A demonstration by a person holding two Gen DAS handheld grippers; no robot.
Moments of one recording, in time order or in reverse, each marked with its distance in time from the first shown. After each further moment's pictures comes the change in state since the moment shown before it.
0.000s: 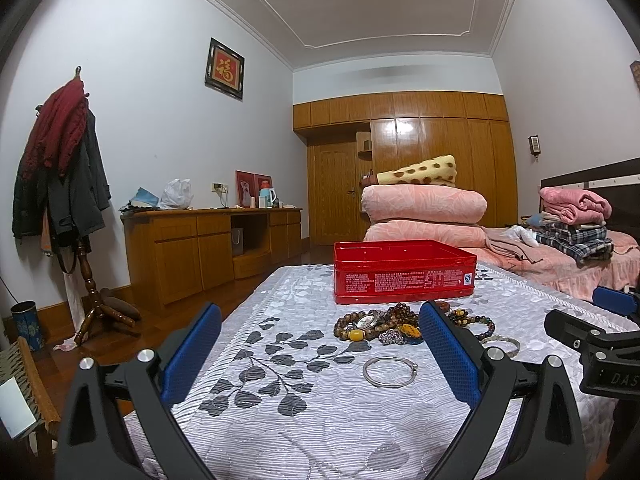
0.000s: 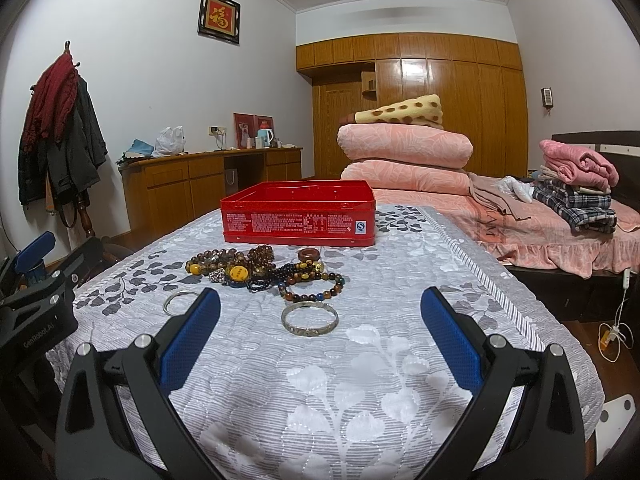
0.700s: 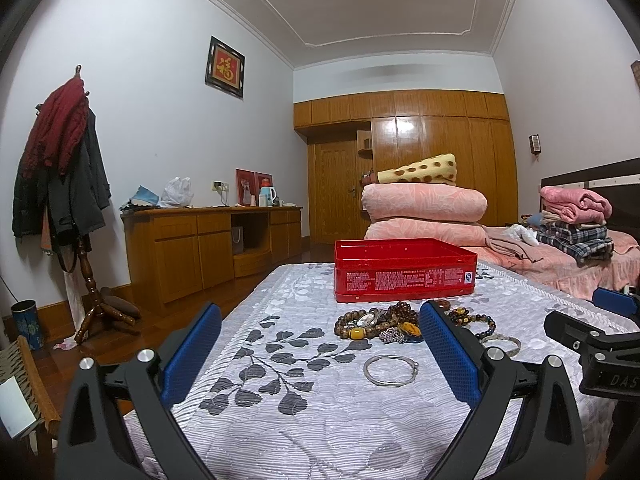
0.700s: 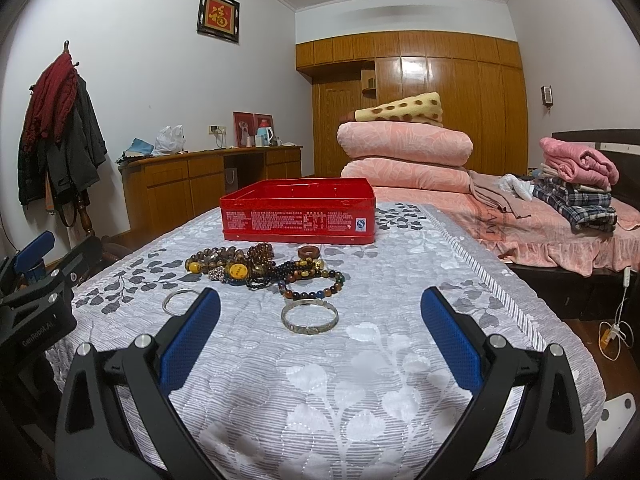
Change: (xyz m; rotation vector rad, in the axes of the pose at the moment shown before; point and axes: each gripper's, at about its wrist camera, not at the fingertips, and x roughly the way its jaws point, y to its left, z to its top) left arm 0.000 0.000 0.000 -0.001 0.001 0.001; right arm 0.003 0.000 -0.002 0.003 0.006 0.002
